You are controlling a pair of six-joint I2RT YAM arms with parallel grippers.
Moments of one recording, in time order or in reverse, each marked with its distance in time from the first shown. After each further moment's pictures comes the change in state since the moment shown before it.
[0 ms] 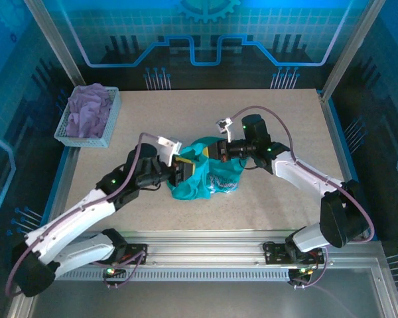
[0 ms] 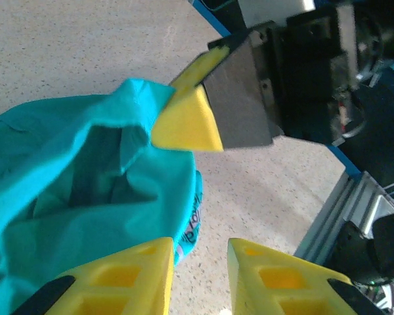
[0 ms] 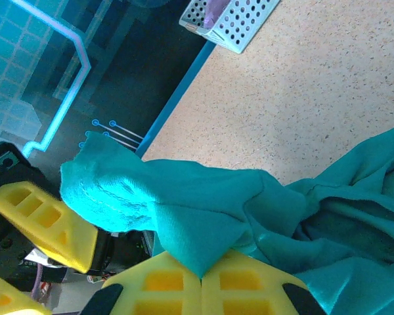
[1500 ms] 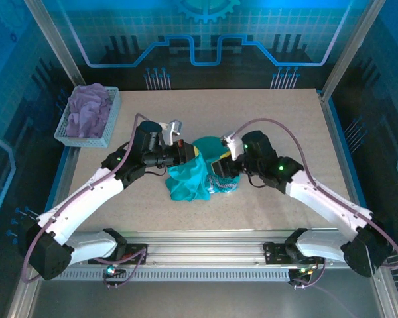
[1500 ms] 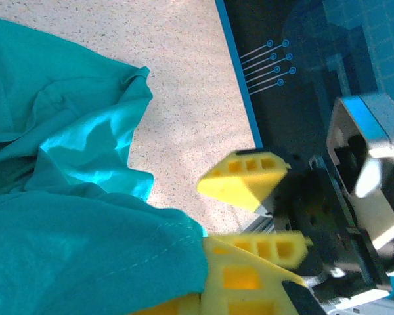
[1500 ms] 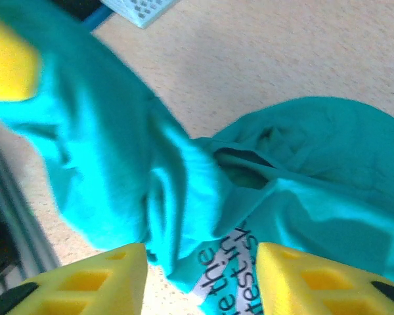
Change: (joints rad) left arm 0.101 0.166 0.220 -0.124 0.162 -0.432; right arm 0.166 -0.293 -0.079 -0.296 0.512 -0.309
